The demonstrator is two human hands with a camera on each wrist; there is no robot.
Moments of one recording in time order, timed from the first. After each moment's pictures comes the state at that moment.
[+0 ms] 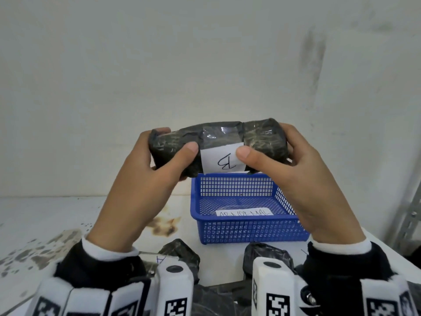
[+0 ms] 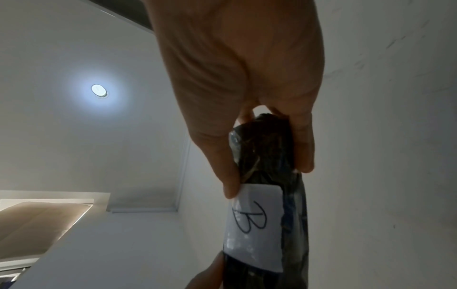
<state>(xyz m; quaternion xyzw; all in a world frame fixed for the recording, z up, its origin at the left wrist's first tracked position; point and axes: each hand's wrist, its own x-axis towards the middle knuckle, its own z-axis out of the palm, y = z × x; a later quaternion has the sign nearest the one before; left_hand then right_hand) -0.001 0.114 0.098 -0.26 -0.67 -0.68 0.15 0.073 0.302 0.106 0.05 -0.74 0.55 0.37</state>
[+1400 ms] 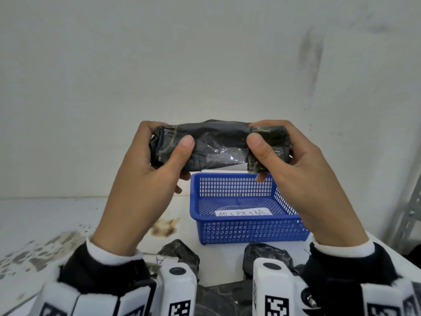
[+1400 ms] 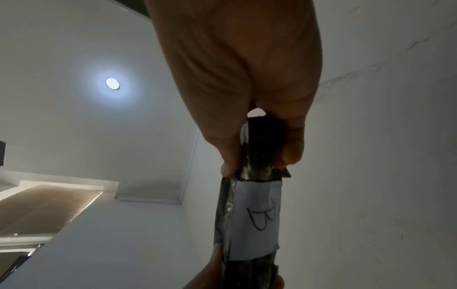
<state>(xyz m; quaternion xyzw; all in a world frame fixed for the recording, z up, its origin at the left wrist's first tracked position) 0.004 0.117 0.099 -0.30 -0.67 -0.65 0.20 0.072 0.301 0.106 0.07 -0.76 0.50 0.40</state>
